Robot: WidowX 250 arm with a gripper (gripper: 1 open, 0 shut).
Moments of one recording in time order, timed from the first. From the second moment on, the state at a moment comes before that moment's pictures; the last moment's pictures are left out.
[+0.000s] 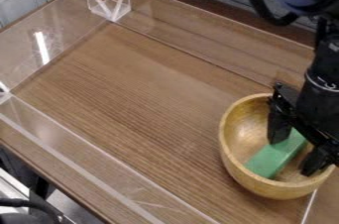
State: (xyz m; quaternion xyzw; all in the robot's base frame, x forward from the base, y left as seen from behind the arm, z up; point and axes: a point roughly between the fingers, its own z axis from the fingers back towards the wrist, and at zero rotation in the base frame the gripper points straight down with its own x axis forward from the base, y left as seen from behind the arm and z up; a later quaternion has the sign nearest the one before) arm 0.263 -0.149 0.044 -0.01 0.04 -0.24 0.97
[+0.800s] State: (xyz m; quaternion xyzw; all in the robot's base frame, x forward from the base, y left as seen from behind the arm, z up) arm 0.267 -0.149 0.036 -0.02 0.02 -0.23 0.97
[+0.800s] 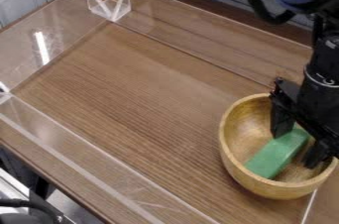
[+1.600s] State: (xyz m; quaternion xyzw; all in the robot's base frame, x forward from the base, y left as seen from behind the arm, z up) arm 0.276 -0.146 0.030 -0.04 0.01 -0.23 0.97
